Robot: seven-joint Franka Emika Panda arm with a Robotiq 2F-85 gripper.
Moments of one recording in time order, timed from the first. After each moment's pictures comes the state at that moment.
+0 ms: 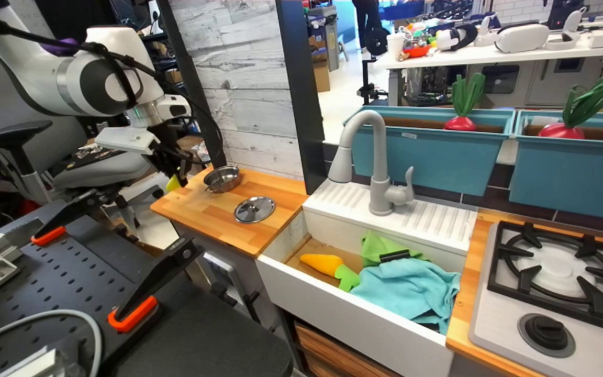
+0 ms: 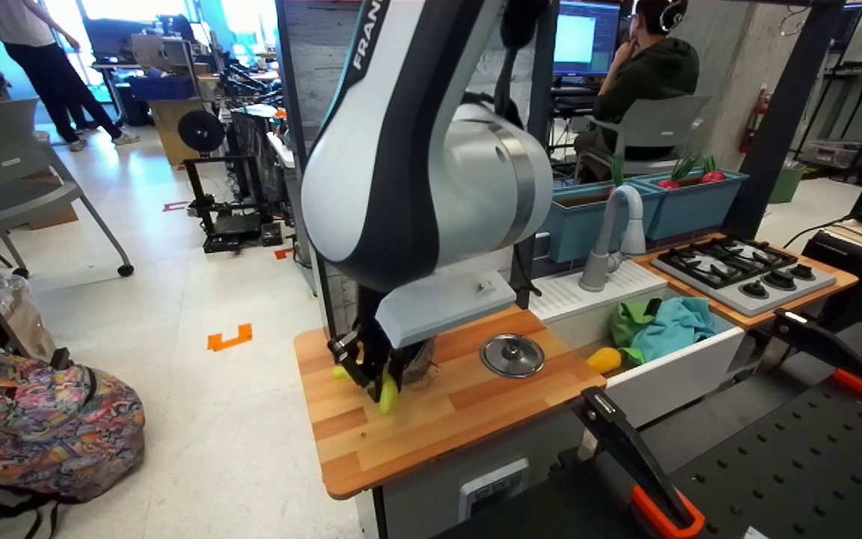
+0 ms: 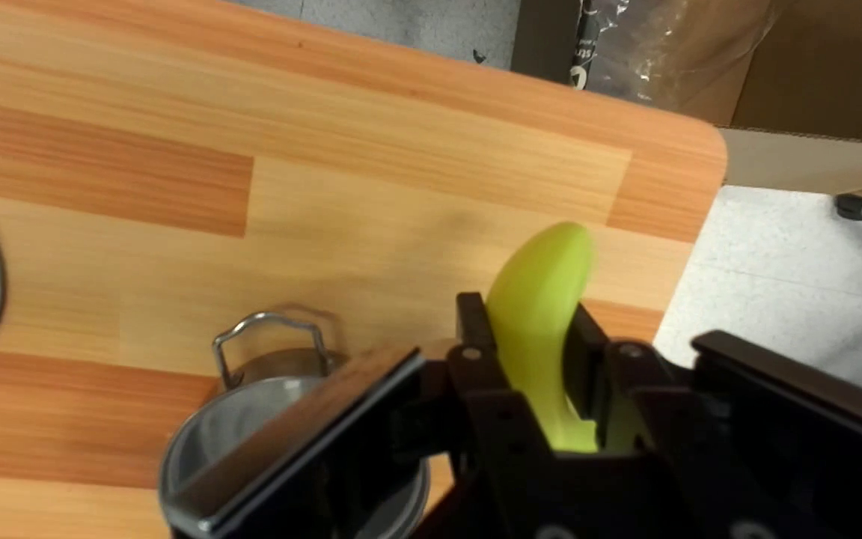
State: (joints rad) arm 0.29 0.89 0.13 -1.93 -0.01 2.89 0.08
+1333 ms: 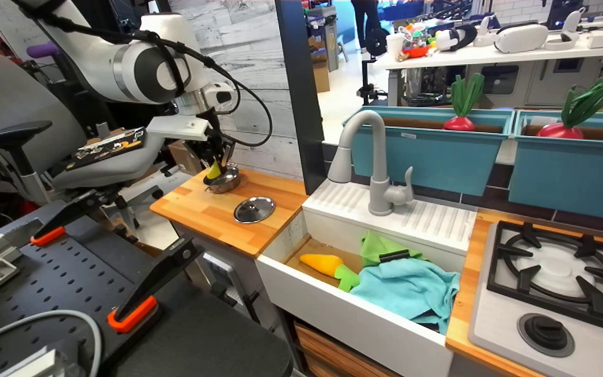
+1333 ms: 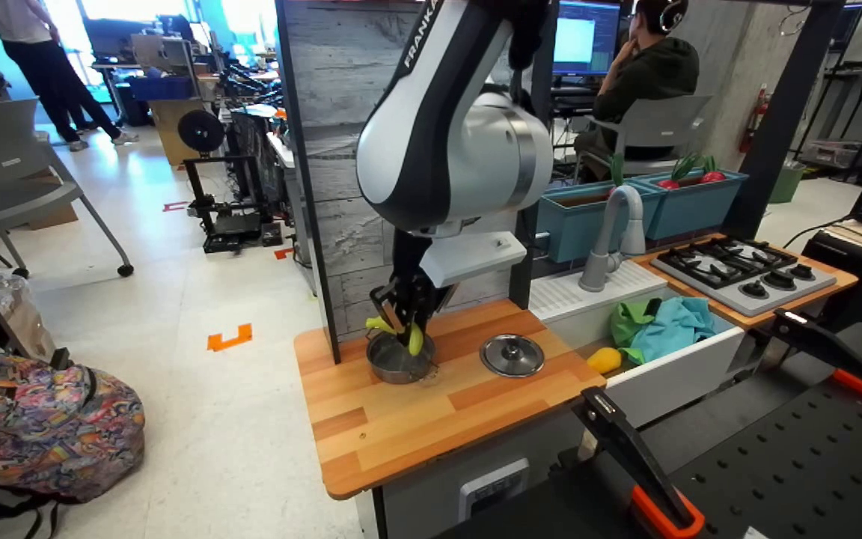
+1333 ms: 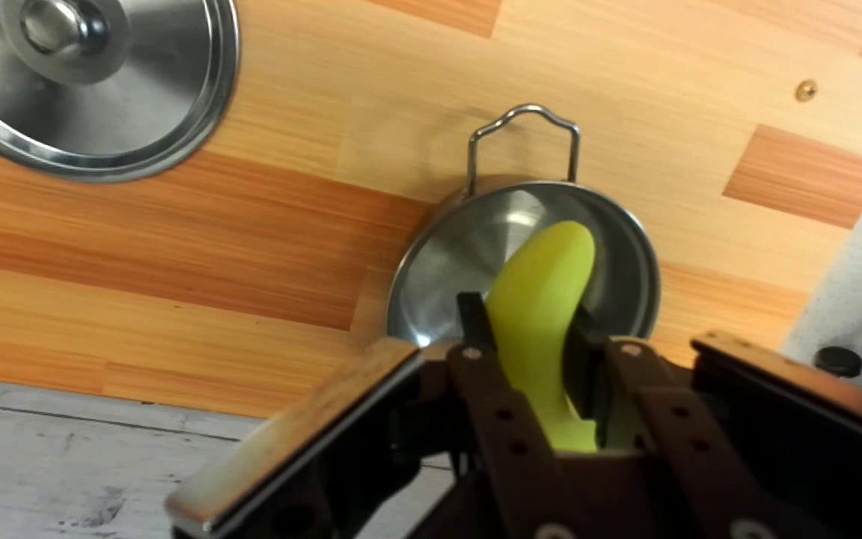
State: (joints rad) arm 0.16 0.97 0.13 -1.73 -0.01 2.79 -0.09
